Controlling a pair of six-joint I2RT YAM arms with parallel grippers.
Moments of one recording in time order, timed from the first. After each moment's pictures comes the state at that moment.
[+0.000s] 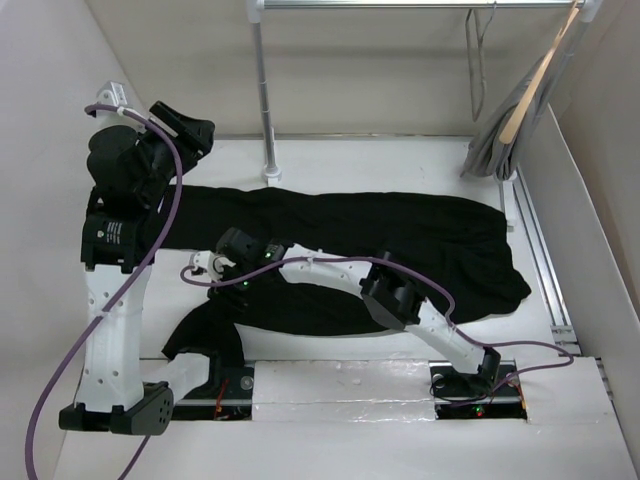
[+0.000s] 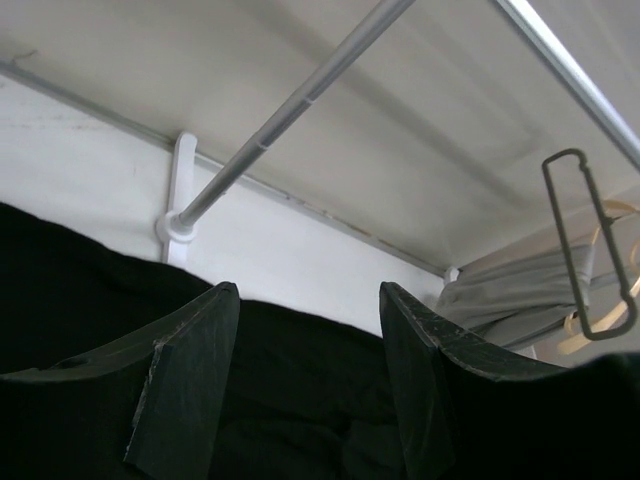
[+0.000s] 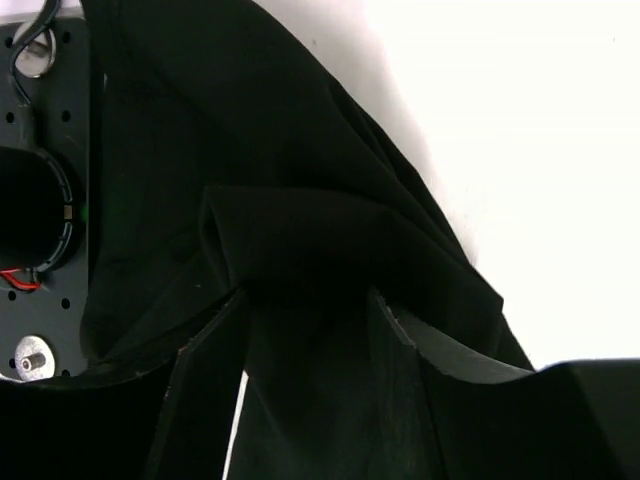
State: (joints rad) left arm -0.10 1.09 1.62 -0.62 0.01 -0.69; right arm 1.15 2.49 2.18 -0.52 -0.53 -0.16
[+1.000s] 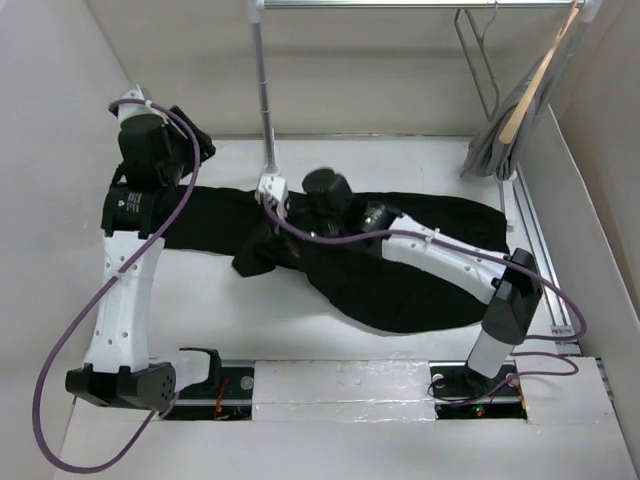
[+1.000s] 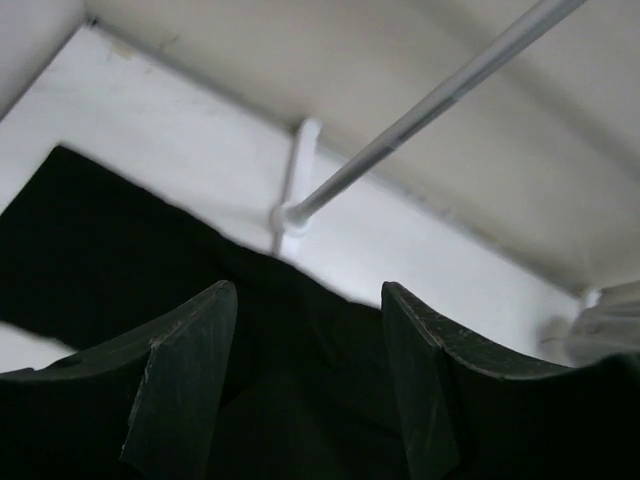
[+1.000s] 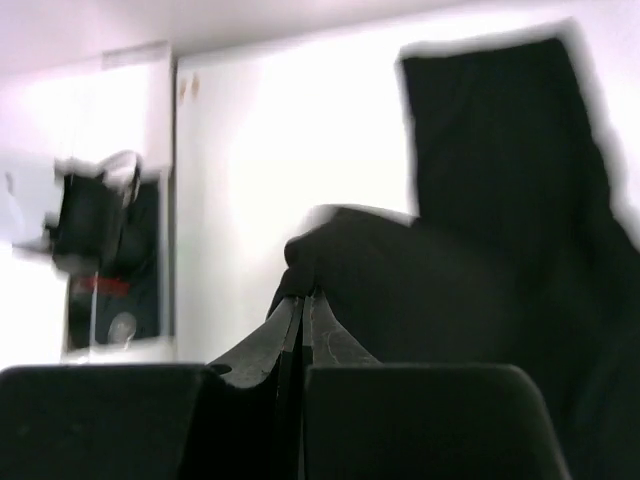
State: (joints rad) left arm -0.10 1.22 1.65 -0.68 -0.17 -0.57; right arm 0.96 1.77 1.72 -0.30 -0.47 -0.09
